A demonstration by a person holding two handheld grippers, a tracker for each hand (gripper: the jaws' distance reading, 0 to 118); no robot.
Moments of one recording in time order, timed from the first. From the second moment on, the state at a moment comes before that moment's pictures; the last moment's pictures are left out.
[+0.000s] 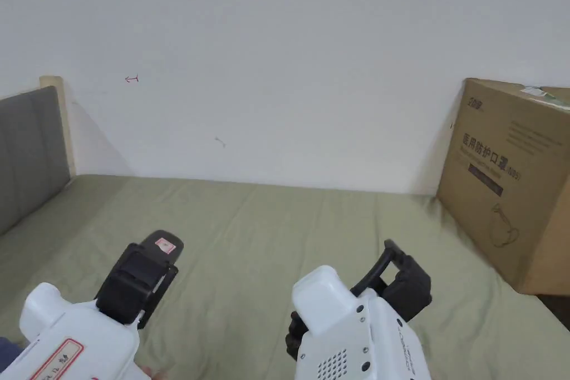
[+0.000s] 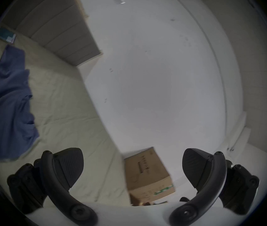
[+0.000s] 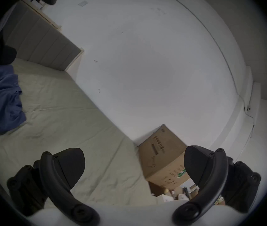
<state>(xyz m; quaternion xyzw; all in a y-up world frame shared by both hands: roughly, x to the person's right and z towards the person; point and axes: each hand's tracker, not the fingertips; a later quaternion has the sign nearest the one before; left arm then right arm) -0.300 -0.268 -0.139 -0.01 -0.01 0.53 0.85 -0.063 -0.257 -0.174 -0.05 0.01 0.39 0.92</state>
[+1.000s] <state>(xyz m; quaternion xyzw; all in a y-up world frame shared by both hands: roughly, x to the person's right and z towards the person) -0.248 -0.225 -0.128 0.01 0.05 0.02 1.00 -0.002 -0.239 -0.166 -0.02 -0.02 0.03 1.00</state>
